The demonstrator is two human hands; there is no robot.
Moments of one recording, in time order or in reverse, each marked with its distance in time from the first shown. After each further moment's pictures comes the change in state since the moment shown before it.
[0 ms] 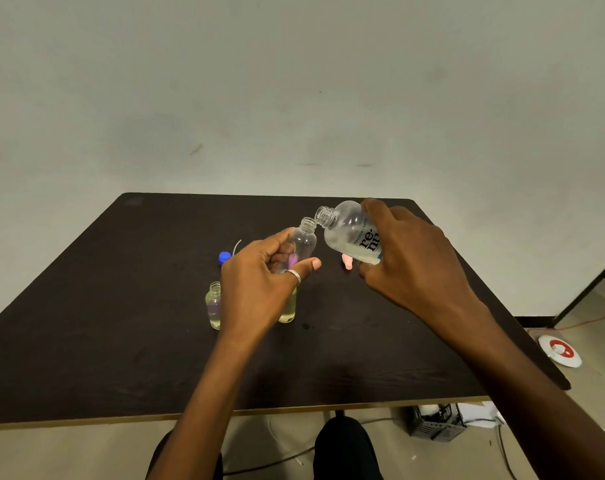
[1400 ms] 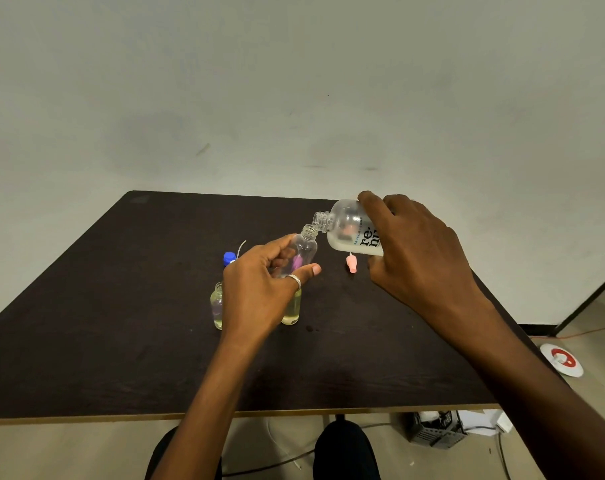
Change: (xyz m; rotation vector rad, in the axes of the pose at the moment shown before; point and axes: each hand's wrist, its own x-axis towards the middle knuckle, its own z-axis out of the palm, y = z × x) left_hand 0.002 -0.012 -0.002 0.010 0.021 0.006; right_hand 0.009 -0.012 -0.009 -0.180 0.071 -0.062
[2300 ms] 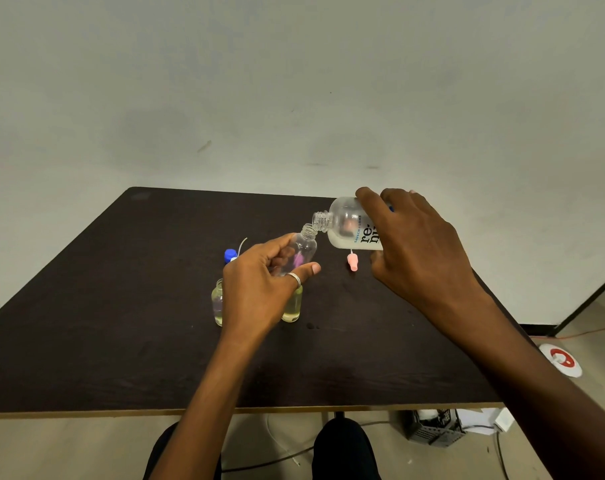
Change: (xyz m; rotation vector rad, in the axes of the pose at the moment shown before) left_hand 0.000 -0.003 -0.001 -0.006 0.009 -0.017; right_hand 0.003 -0.001 0.002 -0.044 0.040 -0.035
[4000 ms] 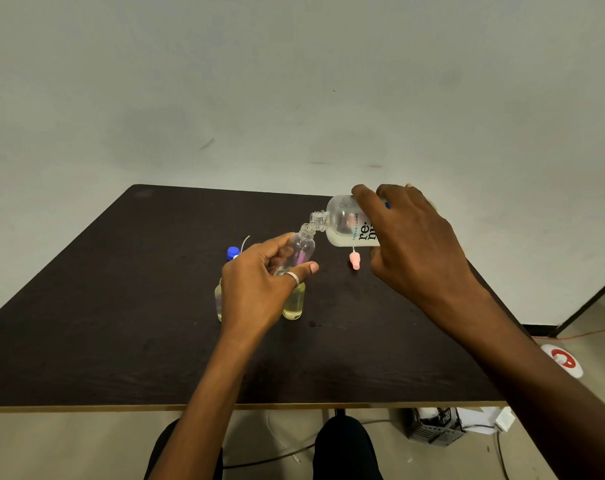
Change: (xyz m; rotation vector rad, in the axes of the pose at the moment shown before) left_hand 0.000 -0.010 -0.003 -0.020 0.002 -0.004; right_hand 0.004 -0.004 0.003 -0.013 0.030 -0.038
